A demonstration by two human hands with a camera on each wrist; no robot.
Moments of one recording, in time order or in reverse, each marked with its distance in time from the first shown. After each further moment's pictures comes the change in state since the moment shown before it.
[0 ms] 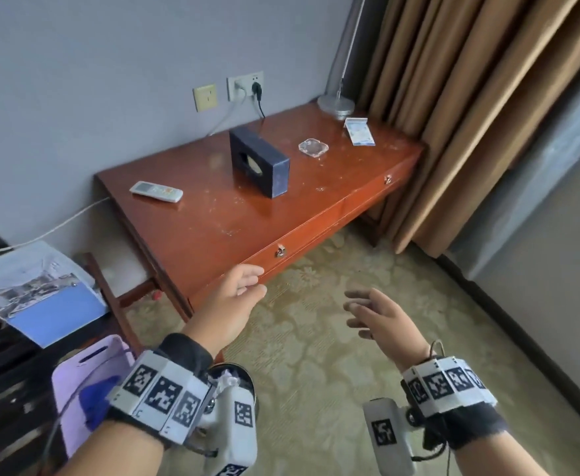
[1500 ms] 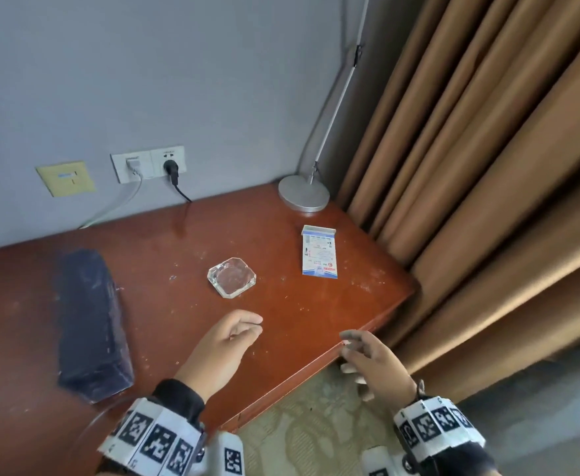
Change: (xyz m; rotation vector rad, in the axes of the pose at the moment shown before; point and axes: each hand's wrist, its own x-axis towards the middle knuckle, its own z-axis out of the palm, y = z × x) left_hand 0.547 0.205 0.166 -0.106 0.040 -0.046; right_hand 0.581 -0.043 -0.304 -0.157 -0.149 -0.004
